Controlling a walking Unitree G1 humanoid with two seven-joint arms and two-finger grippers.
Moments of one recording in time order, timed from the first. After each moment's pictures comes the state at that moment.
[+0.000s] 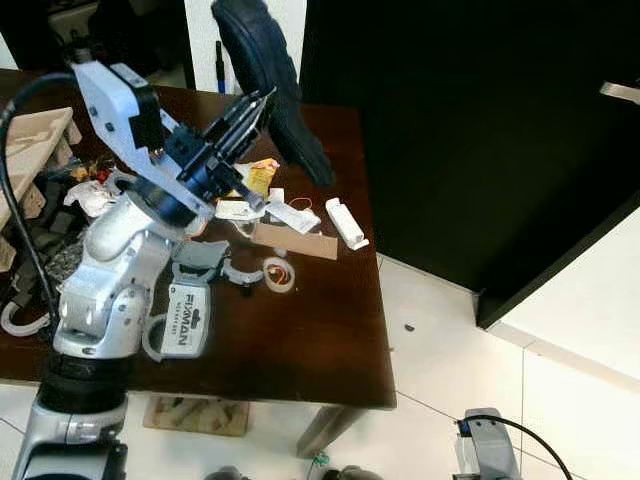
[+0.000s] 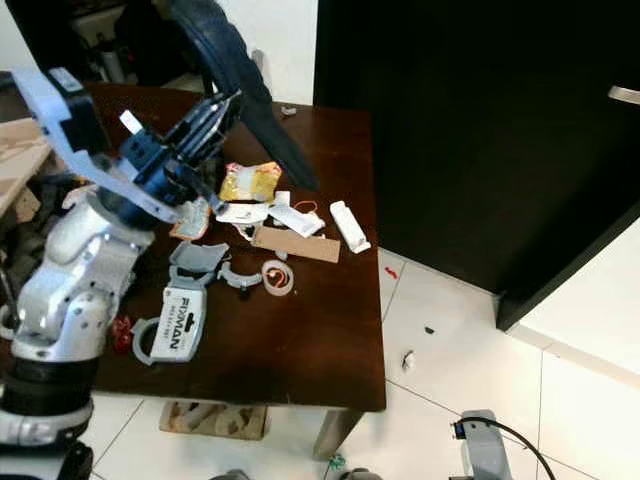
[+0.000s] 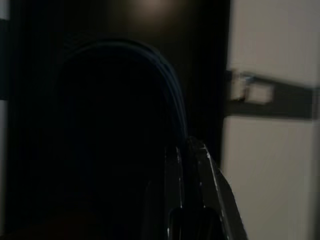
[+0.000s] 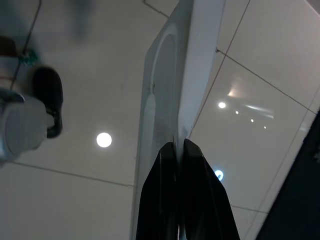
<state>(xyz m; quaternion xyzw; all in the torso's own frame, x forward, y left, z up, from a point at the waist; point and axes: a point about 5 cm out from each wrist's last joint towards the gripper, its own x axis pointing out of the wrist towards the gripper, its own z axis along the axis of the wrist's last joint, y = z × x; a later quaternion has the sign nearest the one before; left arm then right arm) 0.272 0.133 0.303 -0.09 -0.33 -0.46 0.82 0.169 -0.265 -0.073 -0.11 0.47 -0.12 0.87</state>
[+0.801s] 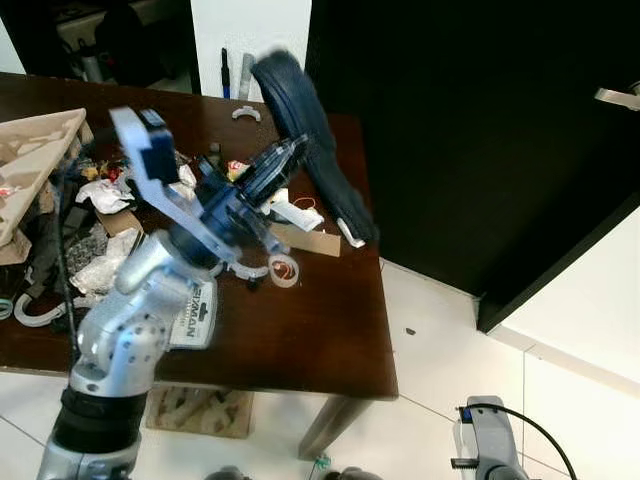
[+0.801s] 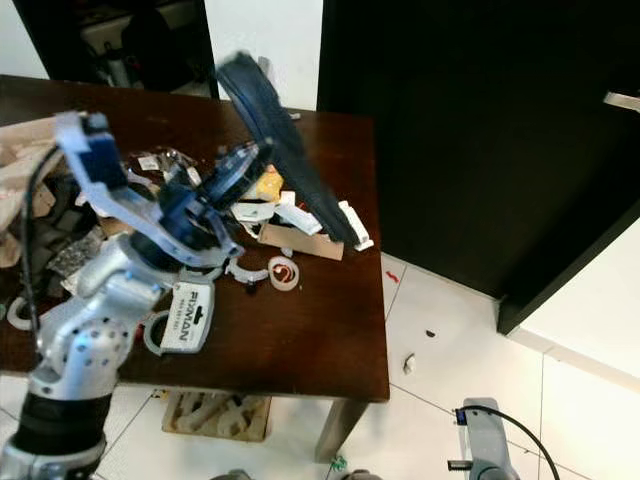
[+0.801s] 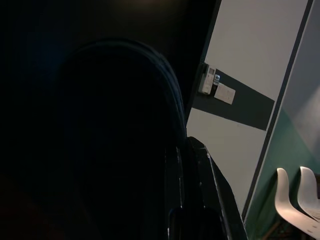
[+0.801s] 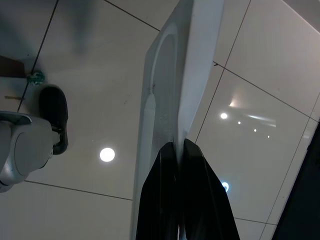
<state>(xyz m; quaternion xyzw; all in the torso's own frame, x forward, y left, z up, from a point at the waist) 0.265 0.108 0.271 -0.18 -0.23 -0.49 0.82 0.179 -0.265 -0.068 -0.10 0.45 -0.13 0.88</state>
